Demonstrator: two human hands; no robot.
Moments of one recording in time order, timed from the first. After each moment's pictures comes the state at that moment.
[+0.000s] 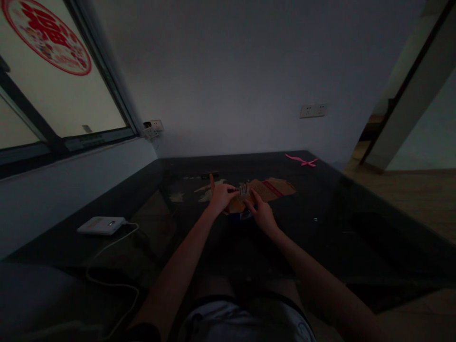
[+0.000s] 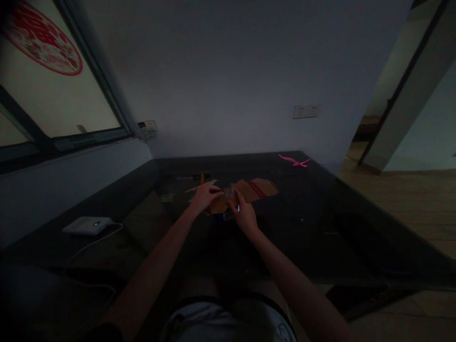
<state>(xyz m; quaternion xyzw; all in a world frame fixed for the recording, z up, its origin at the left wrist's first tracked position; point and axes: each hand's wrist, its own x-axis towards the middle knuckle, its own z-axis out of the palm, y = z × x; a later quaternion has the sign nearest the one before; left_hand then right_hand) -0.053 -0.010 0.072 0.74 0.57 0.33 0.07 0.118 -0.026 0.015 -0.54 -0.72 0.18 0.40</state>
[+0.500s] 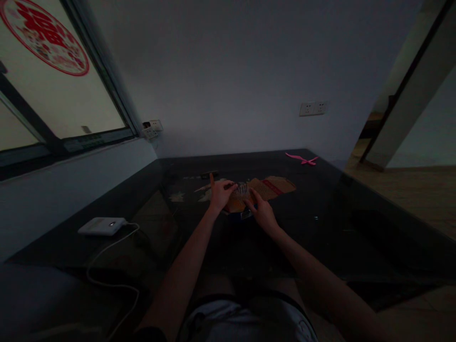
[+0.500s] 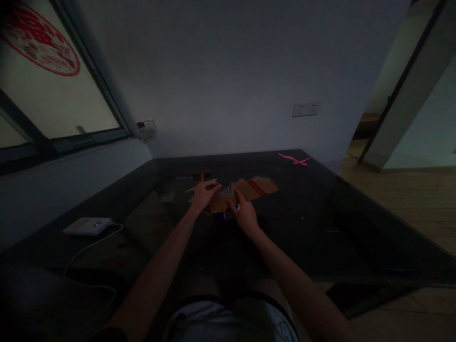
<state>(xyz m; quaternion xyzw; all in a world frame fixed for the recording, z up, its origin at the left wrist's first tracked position) -0.053 0.000 0.055 0.66 0.53 0.51 0.15 0.118 -0.027 0.017 -0.54 -0.73 0.18 0.38</state>
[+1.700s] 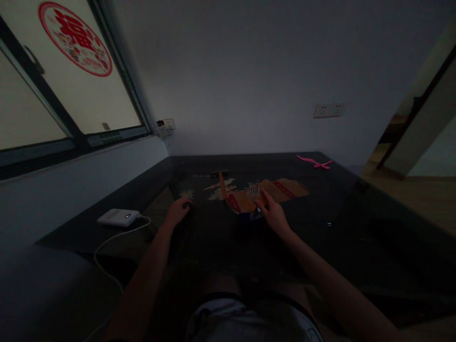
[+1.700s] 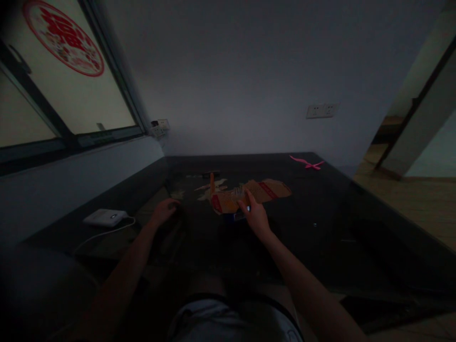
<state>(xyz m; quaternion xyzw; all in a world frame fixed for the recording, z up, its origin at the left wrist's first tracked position) -0.278 -0.052 -0.016 0.68 0.69 0.26 -0.02 0.120 -0.025 0.017 -0.53 -0.74 0.19 0.39</state>
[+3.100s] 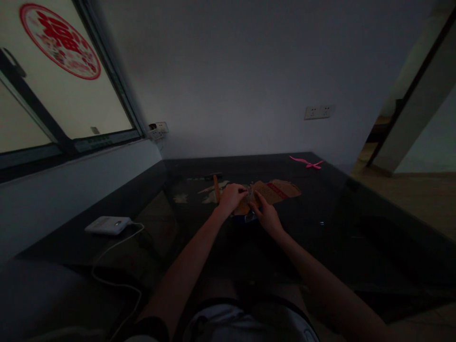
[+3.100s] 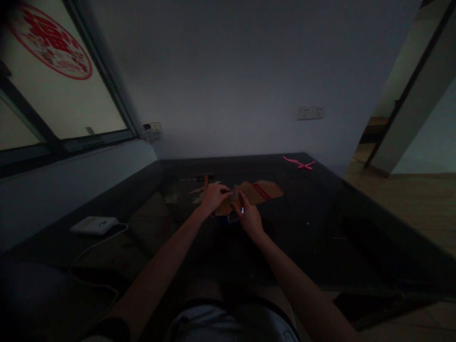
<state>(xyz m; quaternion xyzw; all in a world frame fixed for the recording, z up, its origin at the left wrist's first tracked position) -0.036 -0.001 0.071 0.76 0.56 0.34 0.05 0.119 -0.029 0.020 -0.54 -0.73 0.18 0.37</state>
